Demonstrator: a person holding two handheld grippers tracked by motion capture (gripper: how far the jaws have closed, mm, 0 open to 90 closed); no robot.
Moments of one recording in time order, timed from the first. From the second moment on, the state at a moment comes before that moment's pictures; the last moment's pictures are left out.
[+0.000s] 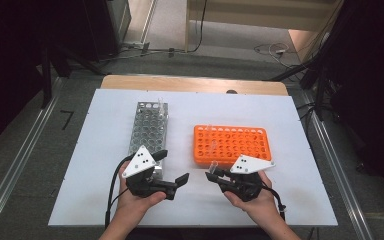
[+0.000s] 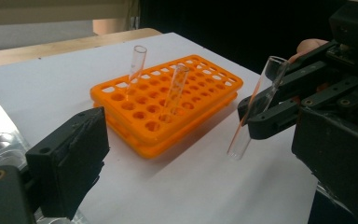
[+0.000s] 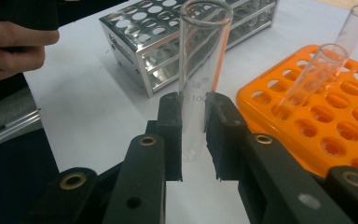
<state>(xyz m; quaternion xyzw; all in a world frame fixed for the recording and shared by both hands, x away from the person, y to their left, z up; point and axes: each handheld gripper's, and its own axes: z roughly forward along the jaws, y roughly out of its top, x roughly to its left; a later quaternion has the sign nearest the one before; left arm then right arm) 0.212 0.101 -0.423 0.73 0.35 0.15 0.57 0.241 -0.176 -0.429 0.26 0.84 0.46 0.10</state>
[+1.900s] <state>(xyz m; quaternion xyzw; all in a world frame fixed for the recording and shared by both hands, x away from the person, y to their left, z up) 0.203 0.056 -0.424 0.76 0.29 0.13 0.56 0.226 -0.148 -0.434 0.21 0.86 0.46 0.07</state>
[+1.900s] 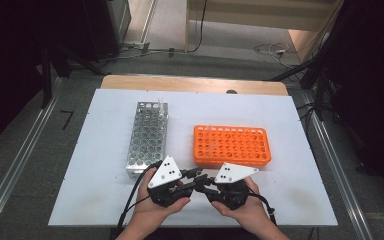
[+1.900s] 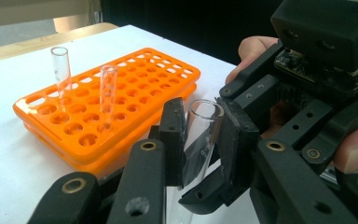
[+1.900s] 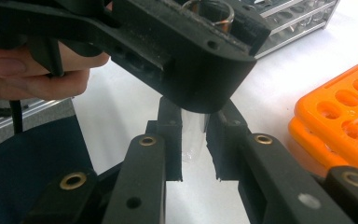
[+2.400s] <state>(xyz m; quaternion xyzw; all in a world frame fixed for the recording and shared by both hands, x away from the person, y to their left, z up) 0.204 0.060 -0.422 0.75 0.30 0.14 0.57 0.228 -0.154 -0.433 0.22 0.86 0.46 0.07</state>
